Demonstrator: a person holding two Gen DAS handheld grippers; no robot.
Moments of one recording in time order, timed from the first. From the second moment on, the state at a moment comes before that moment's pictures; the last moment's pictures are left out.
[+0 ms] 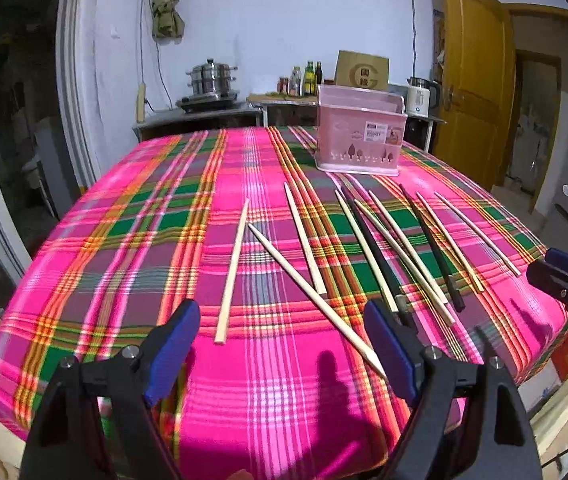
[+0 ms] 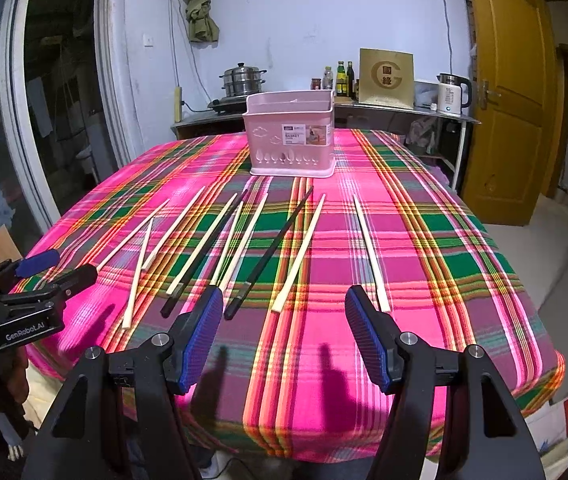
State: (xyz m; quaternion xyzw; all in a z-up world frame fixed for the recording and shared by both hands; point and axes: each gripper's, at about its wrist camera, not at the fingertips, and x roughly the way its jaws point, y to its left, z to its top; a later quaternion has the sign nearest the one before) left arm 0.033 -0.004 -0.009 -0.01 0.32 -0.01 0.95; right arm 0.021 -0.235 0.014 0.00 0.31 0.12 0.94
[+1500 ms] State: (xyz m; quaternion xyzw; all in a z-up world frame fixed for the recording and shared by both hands) left arm 0.183 0.011 -0.032 -0.04 0.46 0.02 0.88; right arm 0.250 -0.159 -0.025 -0.04 0.48 0.16 0.86
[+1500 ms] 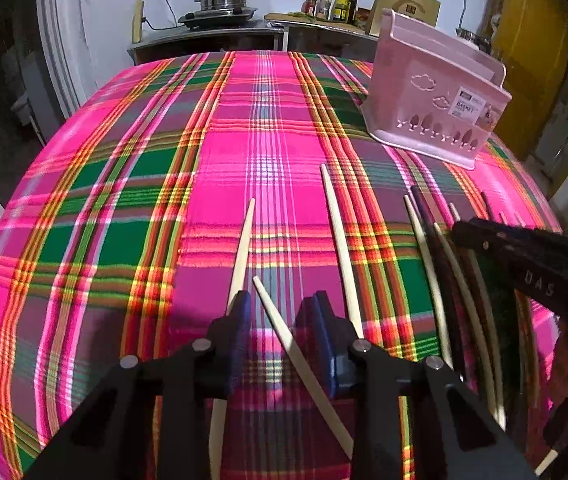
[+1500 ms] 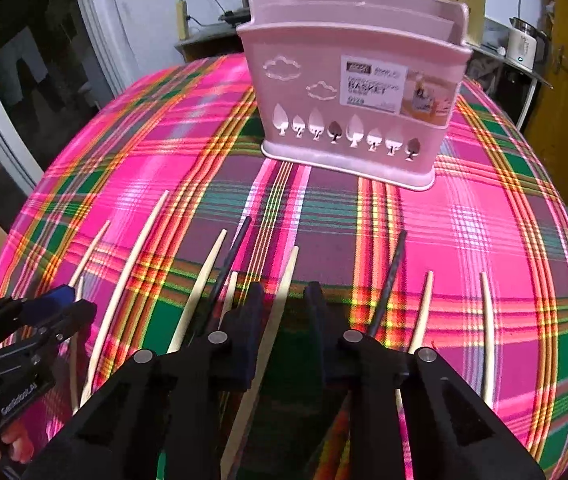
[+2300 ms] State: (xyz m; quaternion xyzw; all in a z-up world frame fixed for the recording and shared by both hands) left arm 0.194 0.012 0.001 -0.05 0.44 -0.02 0.89; right arm 0.252 -0.159 0.019 -0.03 0.45 0.18 0.87
